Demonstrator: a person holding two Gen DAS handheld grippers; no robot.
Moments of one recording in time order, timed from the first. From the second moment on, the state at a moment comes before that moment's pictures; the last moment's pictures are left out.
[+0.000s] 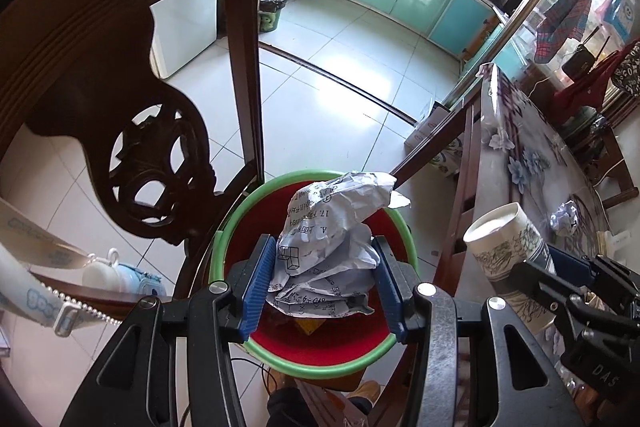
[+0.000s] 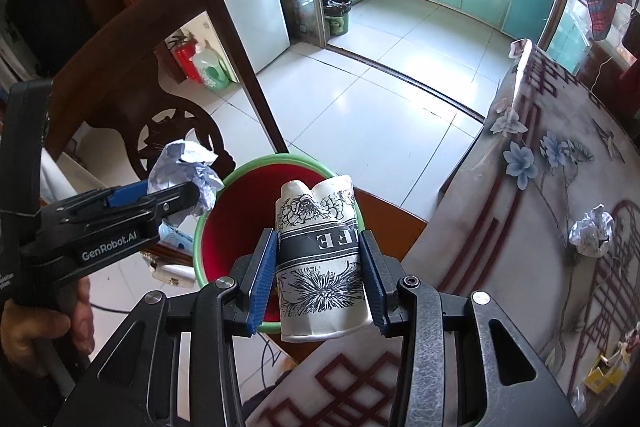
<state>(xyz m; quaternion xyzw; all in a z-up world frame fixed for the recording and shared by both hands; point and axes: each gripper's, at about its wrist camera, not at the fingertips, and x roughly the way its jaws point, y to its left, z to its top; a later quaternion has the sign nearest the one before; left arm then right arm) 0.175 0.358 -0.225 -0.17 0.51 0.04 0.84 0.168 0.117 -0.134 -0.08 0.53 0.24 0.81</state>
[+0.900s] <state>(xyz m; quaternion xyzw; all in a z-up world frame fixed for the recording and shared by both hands) 0.166 0.366 -0.219 -0.19 0.51 0.08 0.84 0.159 0.108 -0.123 -0.06 0.52 0.26 0.81</state>
